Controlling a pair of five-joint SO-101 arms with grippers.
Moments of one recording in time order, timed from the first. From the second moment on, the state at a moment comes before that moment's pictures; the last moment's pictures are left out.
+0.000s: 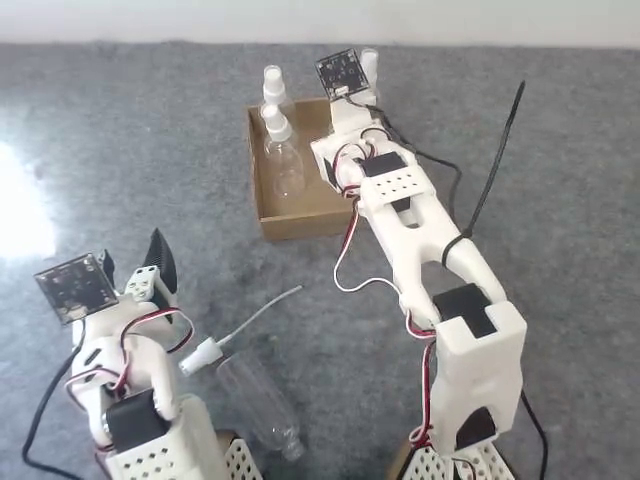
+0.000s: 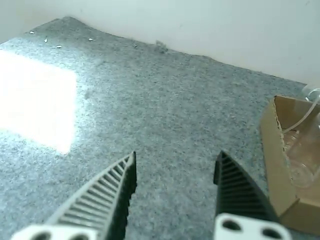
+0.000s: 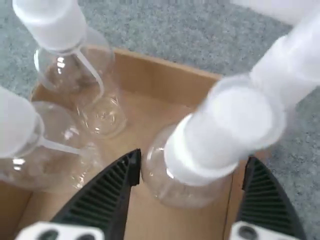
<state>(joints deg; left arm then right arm) -28.0 -103.3 86.4 54.0 8.8 -23.5 23.7 -2.2 28.9 3.3</state>
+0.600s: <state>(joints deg) -28.0 -103.3 86.4 54.0 8.8 -23.6 23.8 -2.2 33.0 3.3</state>
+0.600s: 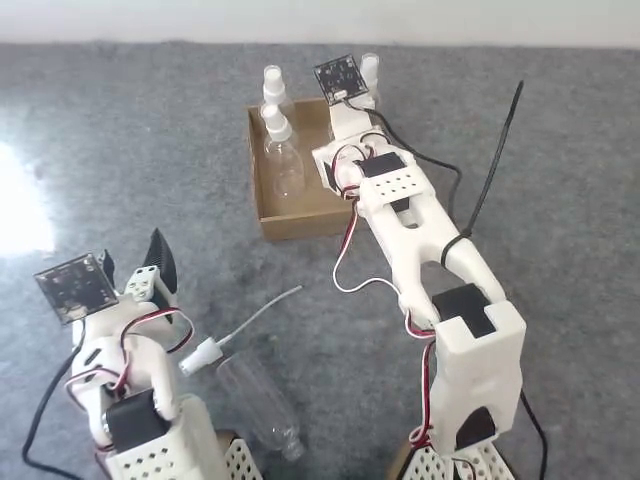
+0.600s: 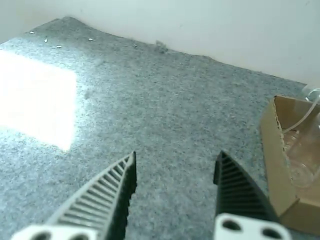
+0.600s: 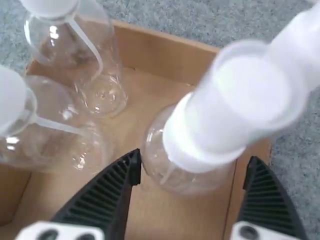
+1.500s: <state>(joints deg) -28.0 -103.3 86.4 54.0 8.8 -24.8 14.2 -2.2 49.5 3.2</state>
